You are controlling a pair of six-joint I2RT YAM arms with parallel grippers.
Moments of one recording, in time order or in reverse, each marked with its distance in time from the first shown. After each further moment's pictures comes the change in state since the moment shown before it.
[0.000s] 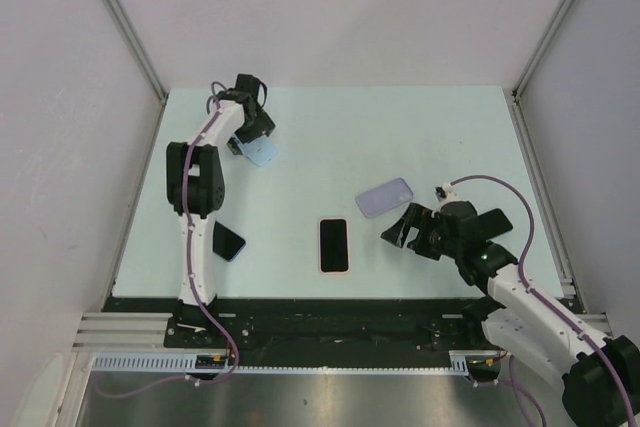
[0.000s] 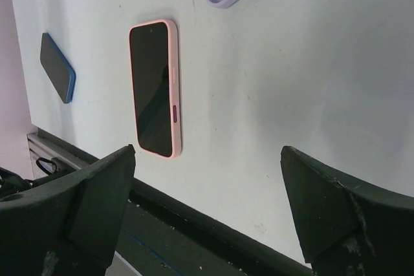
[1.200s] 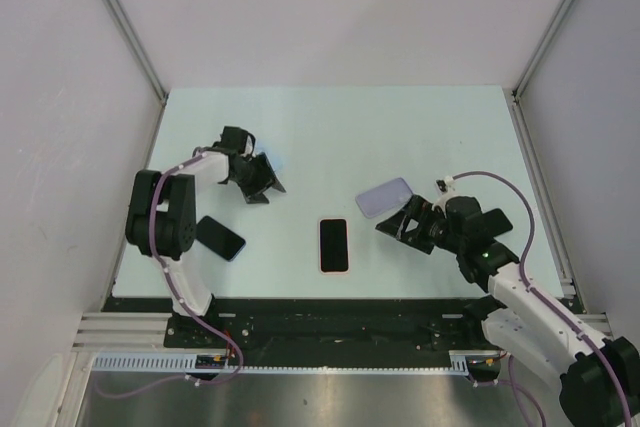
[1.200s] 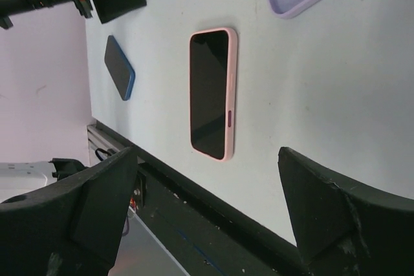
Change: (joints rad) left arm 0.002 -0.450 -0.835 0.358 0.565 0.137; right arm -0.034 -0.013 0.012 0.084 -0.121 0.081
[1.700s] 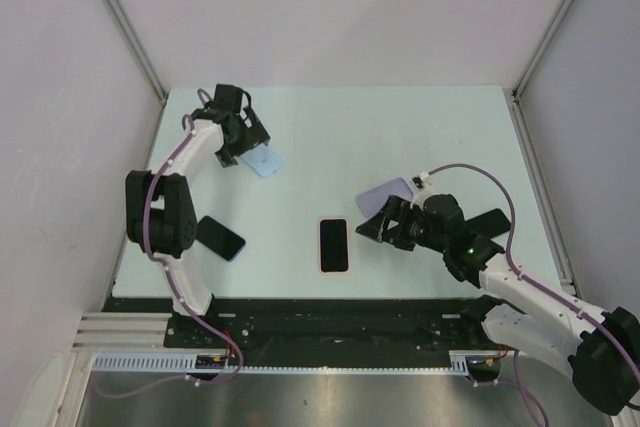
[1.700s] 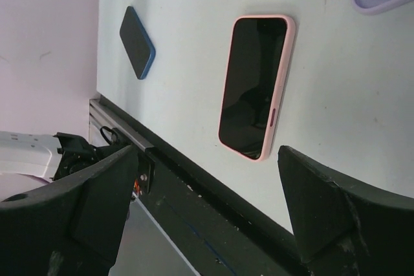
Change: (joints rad) left arm -0.003 -0.058 0.262 -0.187 -0.383 -0.039; right arm 0.206 0.125 0.072 0.116 0.079 0.034
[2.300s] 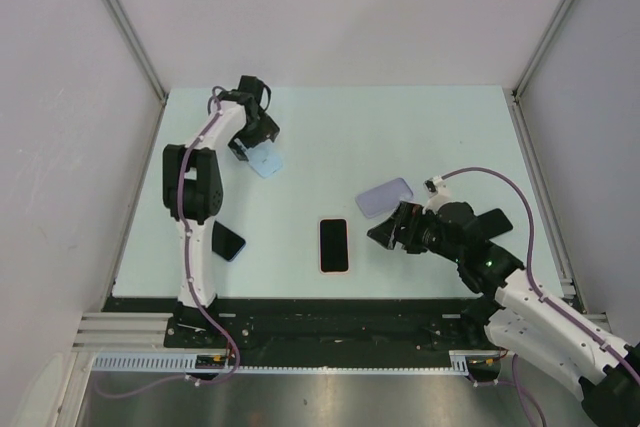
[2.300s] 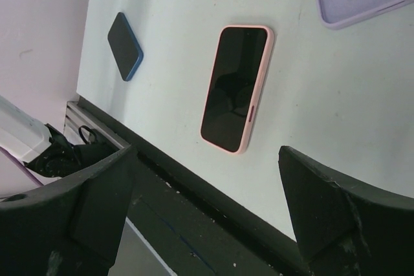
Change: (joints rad) left arm -0.026 0.402 0.453 -0.225 -0.129 -0.179; right arm 0.013 -0.192 0.000 -0.159 0.084 -0.106
